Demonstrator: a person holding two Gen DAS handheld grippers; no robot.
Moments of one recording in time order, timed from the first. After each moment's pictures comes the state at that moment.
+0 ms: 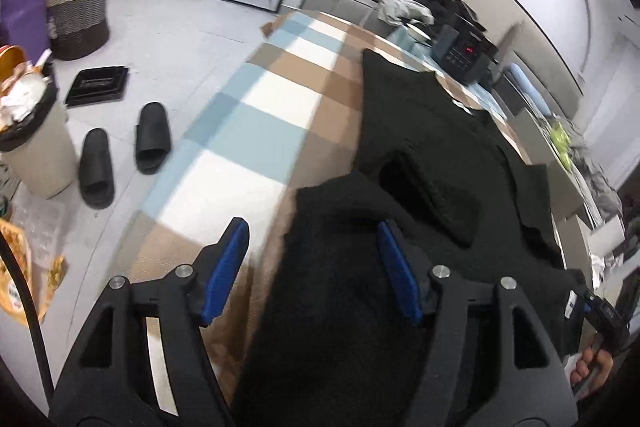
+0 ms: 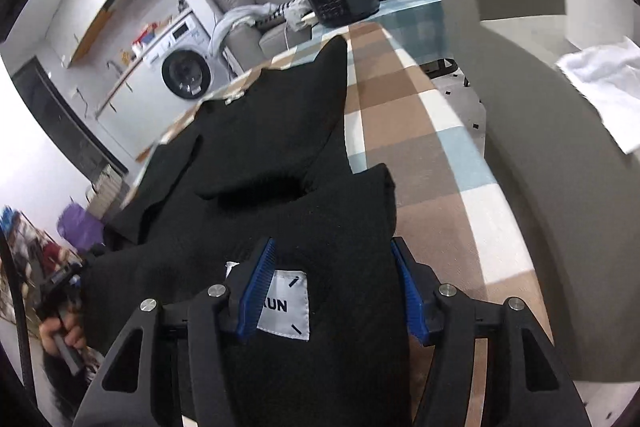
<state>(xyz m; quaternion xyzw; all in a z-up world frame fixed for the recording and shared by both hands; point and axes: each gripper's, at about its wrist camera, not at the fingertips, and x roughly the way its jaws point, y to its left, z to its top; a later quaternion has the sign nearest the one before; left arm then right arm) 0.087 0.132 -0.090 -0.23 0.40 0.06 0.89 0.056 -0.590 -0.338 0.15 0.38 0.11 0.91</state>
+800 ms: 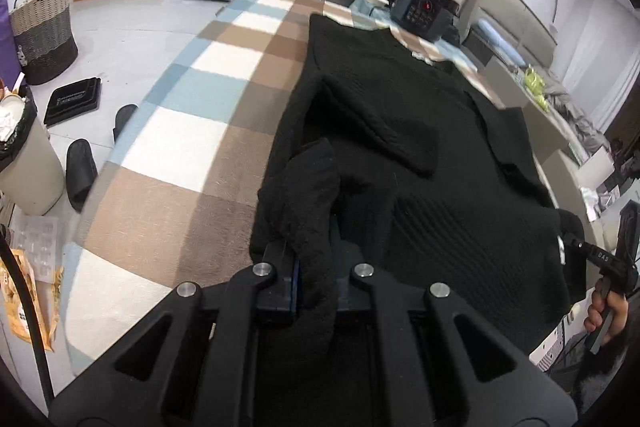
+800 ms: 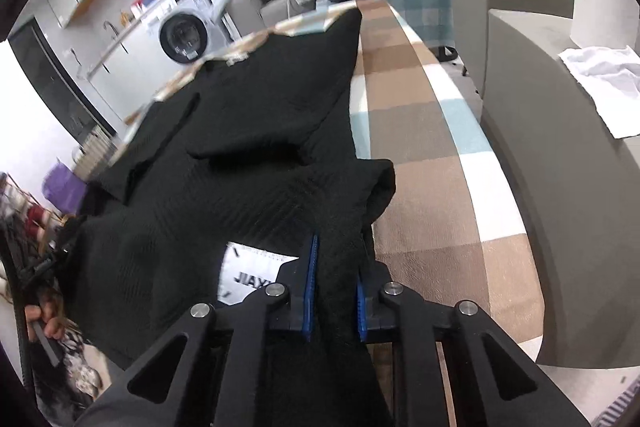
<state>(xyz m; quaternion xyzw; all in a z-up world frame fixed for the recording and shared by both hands) 0.051 0.090 -0.085 -0.18 0.42 0.00 0.89 0.039 -0.581 -0.339 0.11 0.41 0.11 0.90</state>
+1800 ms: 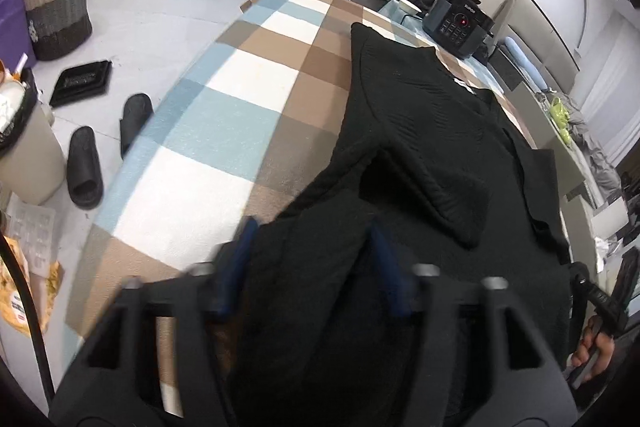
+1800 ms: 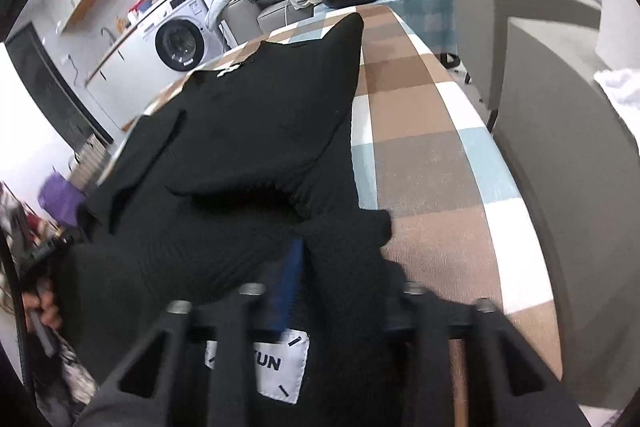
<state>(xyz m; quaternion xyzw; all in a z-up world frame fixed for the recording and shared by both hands) 0.120 0.123 -0.104 -0.22 0.44 0.03 0.87 0.083 -0.567 -0.347 0.10 0.41 0.11 0.90</state>
